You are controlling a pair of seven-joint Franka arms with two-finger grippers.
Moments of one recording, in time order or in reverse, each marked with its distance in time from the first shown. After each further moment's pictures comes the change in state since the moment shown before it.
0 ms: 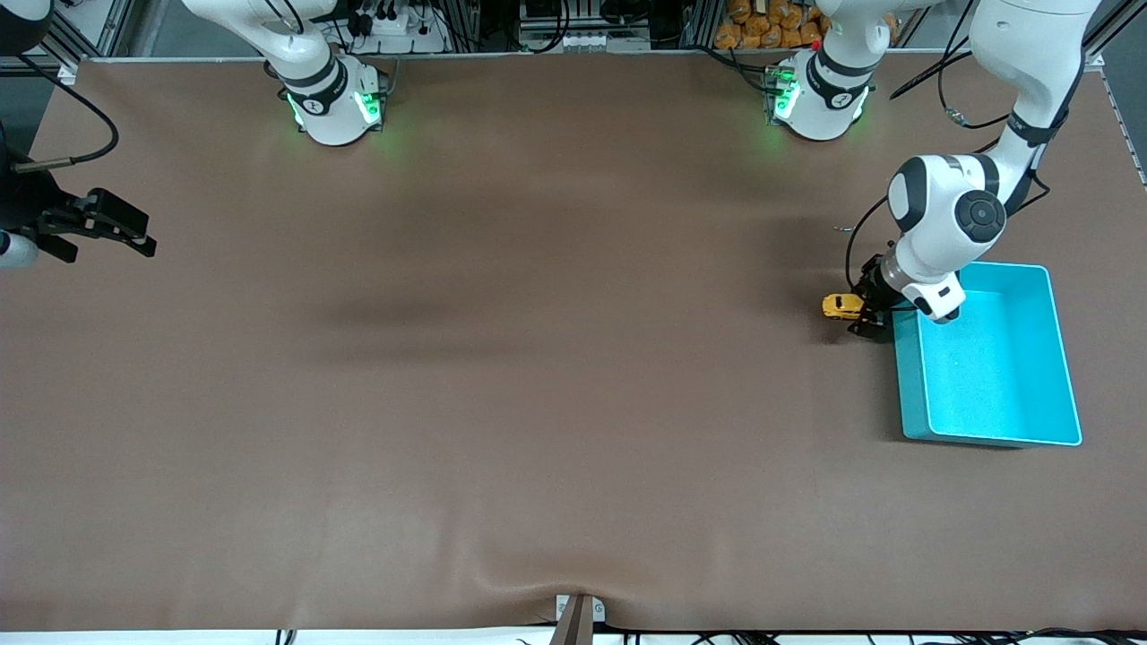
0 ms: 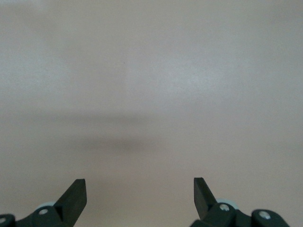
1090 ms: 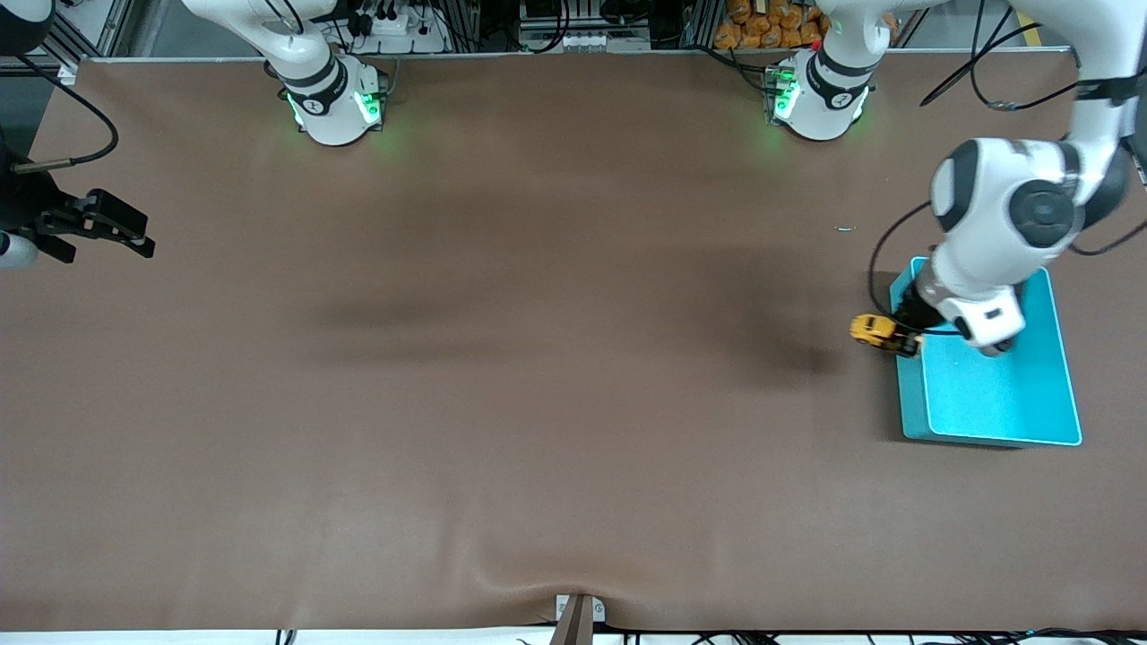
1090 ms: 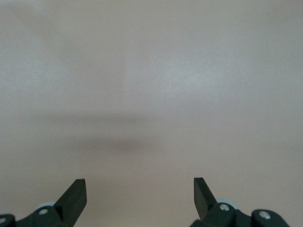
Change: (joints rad) left arm -0.005 -0.114 -0.044 0.437 0.120 -0.517 0.179; right arm 0.000 0.000 0.000 -0.001 -0.008 0.003 0.000
